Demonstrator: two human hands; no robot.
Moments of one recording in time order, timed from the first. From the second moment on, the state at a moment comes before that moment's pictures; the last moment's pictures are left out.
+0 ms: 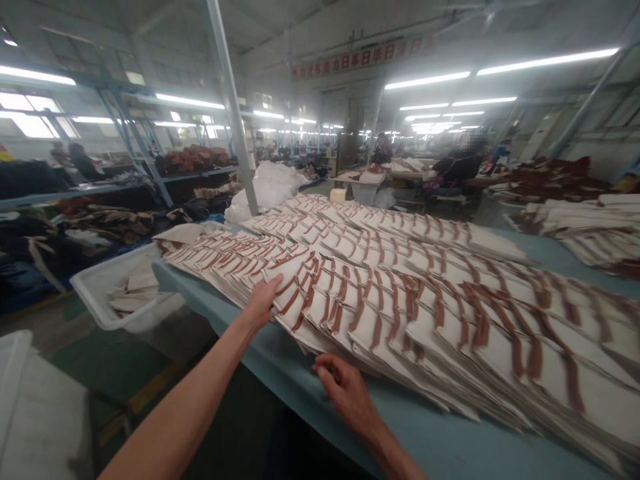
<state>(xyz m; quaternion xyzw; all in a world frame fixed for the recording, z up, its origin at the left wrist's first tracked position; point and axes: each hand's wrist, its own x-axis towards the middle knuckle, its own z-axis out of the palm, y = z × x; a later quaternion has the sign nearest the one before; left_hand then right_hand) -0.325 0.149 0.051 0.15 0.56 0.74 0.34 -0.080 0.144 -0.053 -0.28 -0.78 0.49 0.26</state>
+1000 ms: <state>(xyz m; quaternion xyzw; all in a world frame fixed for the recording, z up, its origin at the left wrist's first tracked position) -0.053 0.003 0.063 0.42 0.63 0.64 0.11 0.041 0.052 0.010 -0.28 -0.81 0.11 0.51</state>
